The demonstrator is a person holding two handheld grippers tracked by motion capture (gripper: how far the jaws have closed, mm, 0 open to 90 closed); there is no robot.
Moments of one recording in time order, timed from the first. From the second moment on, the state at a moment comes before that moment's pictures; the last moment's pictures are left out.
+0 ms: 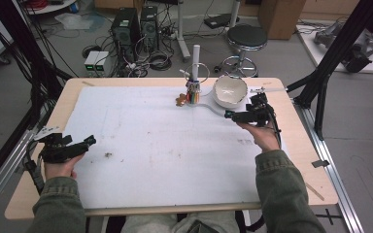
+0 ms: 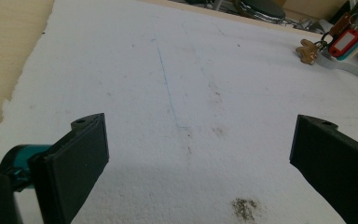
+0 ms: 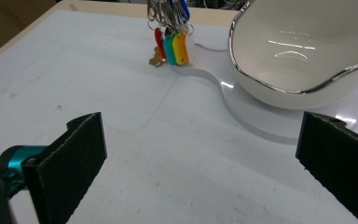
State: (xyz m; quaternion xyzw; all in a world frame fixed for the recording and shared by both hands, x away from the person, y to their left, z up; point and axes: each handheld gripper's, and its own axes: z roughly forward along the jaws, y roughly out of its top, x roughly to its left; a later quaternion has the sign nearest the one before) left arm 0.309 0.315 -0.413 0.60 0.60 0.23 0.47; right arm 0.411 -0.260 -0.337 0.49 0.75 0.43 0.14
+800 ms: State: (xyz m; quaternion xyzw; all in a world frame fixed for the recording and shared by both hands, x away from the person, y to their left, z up) left arm 0.309 0.316 -0.414 0.60 0.61 0.23 0.47; right arm 0.372 -0.282 -0.378 0.50 0.73 0.45 0.16
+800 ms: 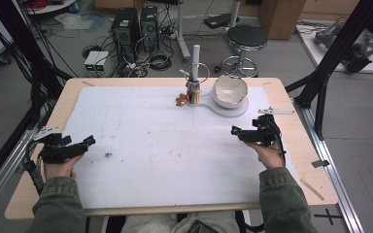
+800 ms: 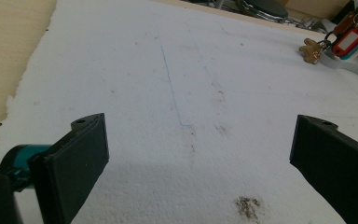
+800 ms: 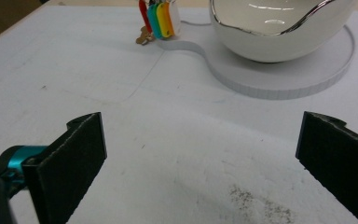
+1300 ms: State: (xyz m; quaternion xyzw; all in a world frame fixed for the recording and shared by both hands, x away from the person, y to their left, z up) left arm 0.309 0.316 -0.414 0.60 0.60 0.22 0.47; right arm 0.356 -0.289 -0.397 0.50 0.71 0.46 0.19
